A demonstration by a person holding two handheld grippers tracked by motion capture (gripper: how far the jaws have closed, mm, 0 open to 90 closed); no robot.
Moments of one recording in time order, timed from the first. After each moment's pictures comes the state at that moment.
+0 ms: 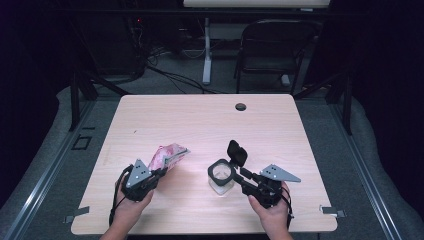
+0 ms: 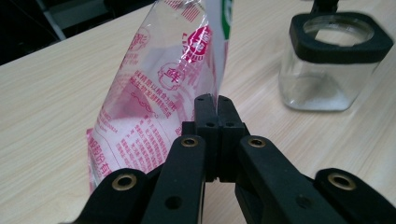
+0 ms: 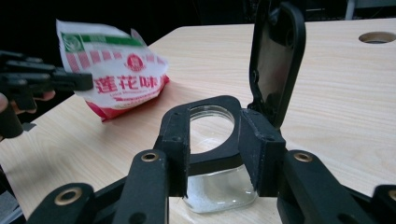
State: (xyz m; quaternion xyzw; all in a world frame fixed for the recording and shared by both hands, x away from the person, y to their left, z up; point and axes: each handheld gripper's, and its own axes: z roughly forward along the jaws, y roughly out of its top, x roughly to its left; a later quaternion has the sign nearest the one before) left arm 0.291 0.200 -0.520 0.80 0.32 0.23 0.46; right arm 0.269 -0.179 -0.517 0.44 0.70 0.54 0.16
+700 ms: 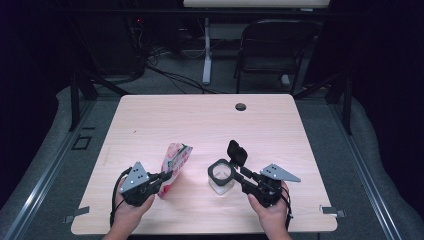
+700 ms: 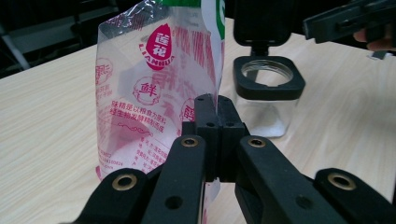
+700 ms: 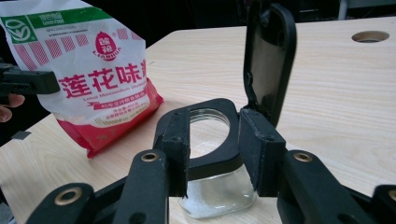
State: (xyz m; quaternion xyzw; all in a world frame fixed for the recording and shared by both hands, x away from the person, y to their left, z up) left arm 0.275 0.191 -0.503 0.79 0.27 0.19 0.51; right arm 0.271 -0.178 -0.519 0.45 0.68 0.55 0.16
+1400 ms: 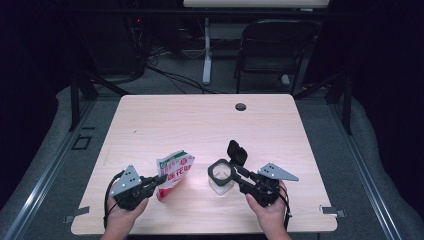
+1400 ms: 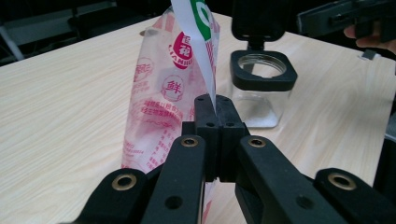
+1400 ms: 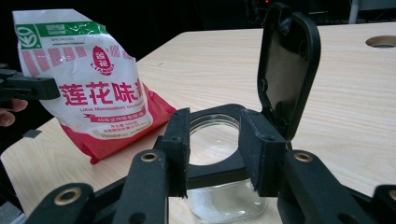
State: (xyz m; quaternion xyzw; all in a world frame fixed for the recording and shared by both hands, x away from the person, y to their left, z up) left arm 0.268 0.212 -0.504 0.78 0.29 0.18 0.52; right arm 0.272 -0.173 -0.515 0.44 0.69 0.56 0.15
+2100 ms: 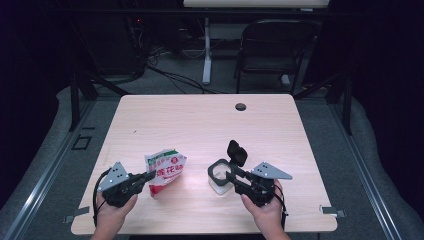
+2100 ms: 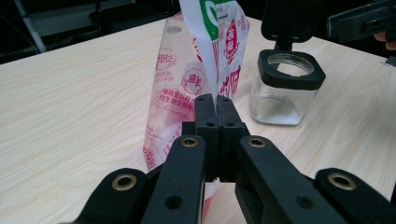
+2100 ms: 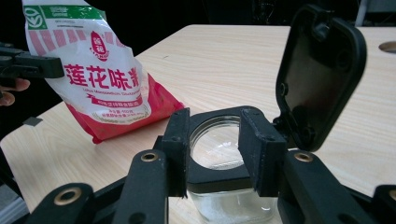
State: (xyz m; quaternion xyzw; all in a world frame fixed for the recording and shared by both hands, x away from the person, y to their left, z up) left arm 0.272 0.236 -0.501 0.78 0.32 0.19 0.51; right arm 0.271 -0.159 -0.508 0.42 0.71 0.54 0.16
